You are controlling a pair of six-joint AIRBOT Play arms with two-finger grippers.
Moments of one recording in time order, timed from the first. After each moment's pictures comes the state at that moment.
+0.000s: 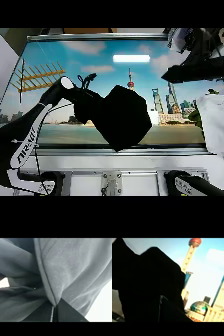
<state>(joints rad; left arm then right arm) -0.25 -1.59 1.33 0.88 -1.21 -1.23 -0.06 -1.22 1.50 -1.04 1.33 1.33</state>
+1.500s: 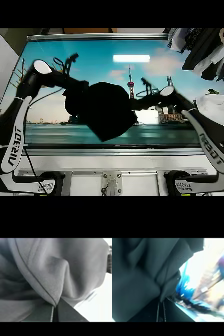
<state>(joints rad) -0.13 -1.51 1.55 0.87 -1.30 -1.28 0.15 -1.48 1.17 -0.74 1.02 1.24</state>
